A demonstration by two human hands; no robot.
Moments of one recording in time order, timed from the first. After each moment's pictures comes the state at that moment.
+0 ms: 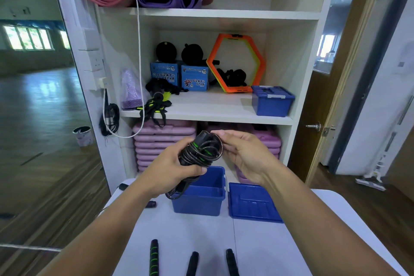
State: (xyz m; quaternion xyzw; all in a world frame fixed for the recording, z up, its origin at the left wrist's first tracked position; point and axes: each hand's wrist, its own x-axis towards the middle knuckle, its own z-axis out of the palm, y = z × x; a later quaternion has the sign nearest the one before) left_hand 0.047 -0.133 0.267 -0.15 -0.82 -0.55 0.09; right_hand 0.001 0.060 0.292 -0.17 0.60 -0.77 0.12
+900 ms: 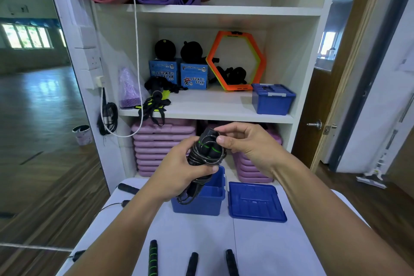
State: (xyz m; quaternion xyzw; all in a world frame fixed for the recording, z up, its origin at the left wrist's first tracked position) left_hand 0.036 -0.113 0.257 -0.18 -0.78 -0.58 0.13; right_hand -0.007 0.084 0.305 -0.25 0.70 -0.66 0.07
